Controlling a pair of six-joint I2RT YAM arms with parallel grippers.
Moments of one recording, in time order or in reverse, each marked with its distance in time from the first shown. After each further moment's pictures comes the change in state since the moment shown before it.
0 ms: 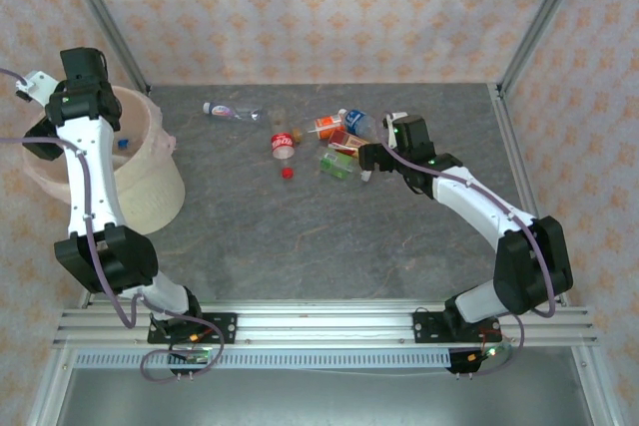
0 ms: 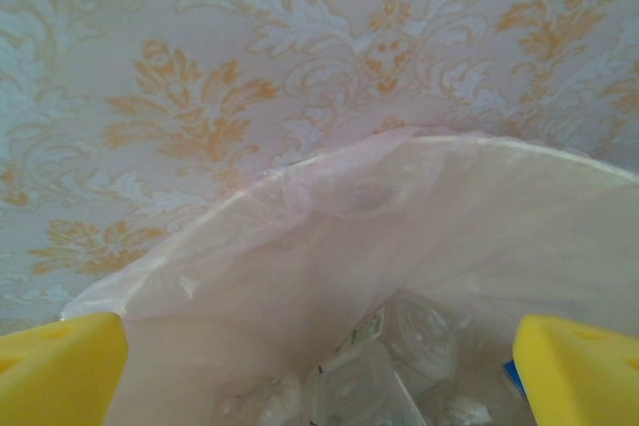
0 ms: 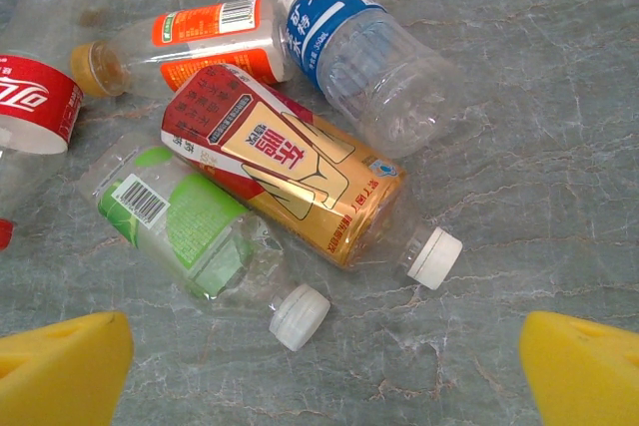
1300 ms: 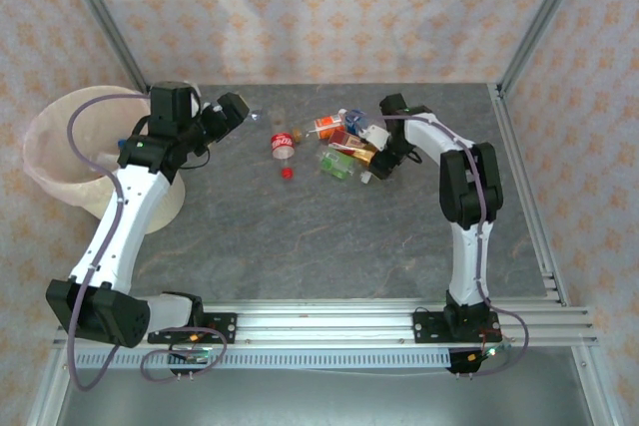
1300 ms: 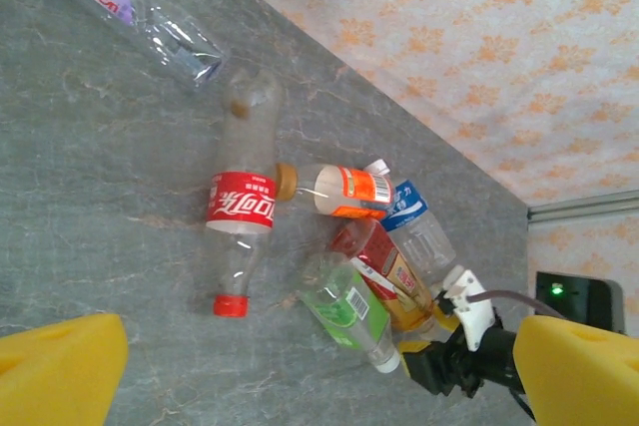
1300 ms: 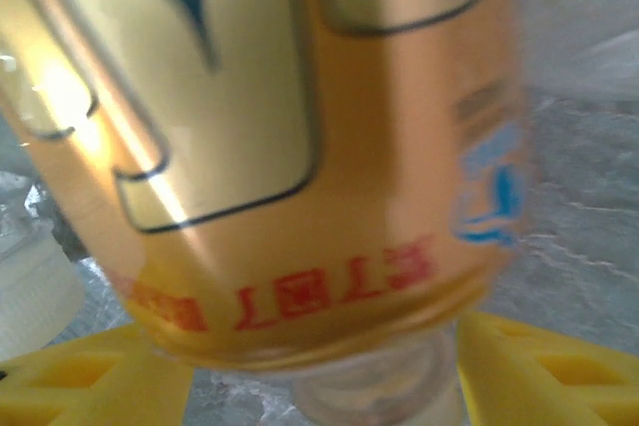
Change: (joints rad) left arm -0.484 -0.294 -0.453 0.397 0.994 -0.185; right arm -0.127 0.679 0.619 -0.586 -0.108 -0.829
